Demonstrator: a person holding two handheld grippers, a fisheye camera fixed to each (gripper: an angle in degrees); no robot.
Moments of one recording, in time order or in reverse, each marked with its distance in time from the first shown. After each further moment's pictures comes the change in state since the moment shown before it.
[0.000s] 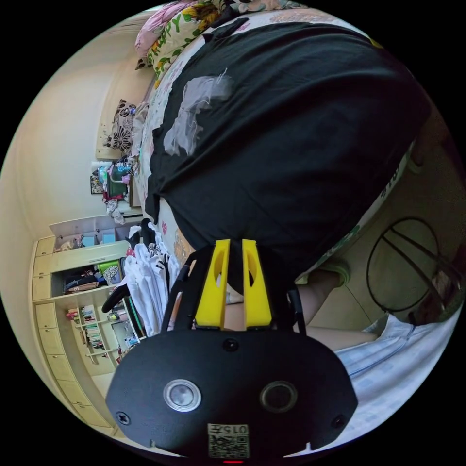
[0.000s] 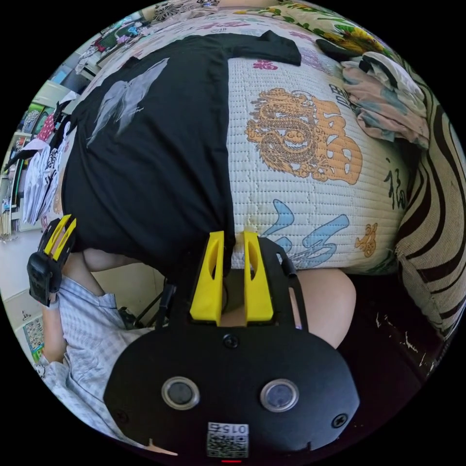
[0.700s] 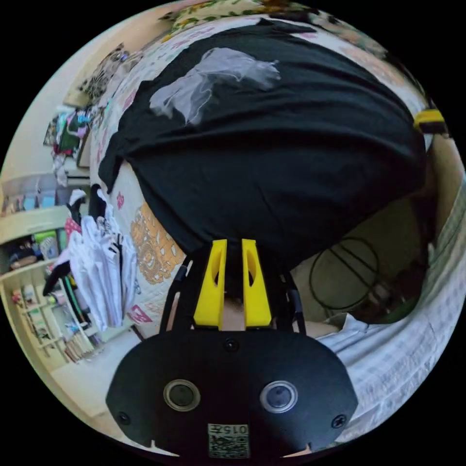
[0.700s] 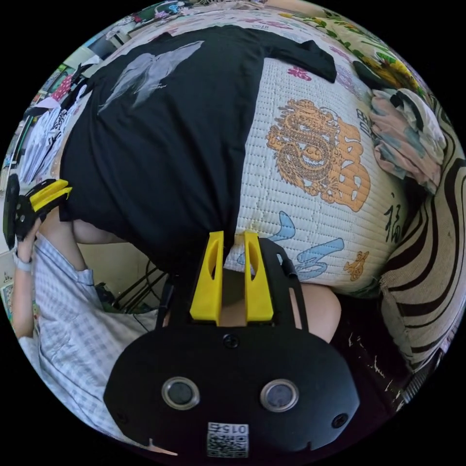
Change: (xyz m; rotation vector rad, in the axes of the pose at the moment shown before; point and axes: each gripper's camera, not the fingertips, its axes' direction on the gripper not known) left arm -0.141 -0.036 -0.011 -0.104 0.362 -0.099; right arm -0.041 -0.044 -0.039 -0.033 0.106 -0.190
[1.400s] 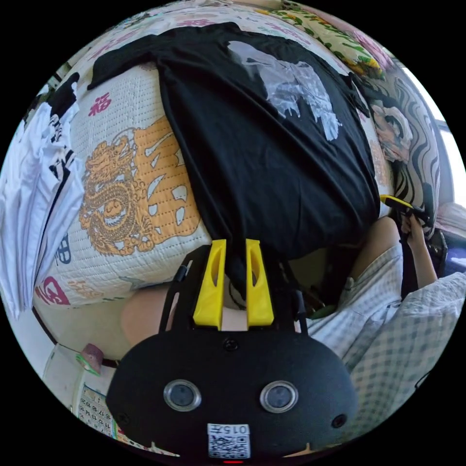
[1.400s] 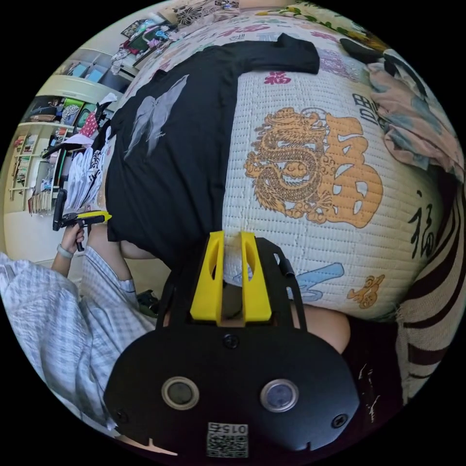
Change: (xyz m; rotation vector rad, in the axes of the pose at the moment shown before) left arm -0.251 0.023 -0.024 -0.030 0.727 -0.365; right arm 0.060 -0.070 -0.075 0.075 -0.370 0.047
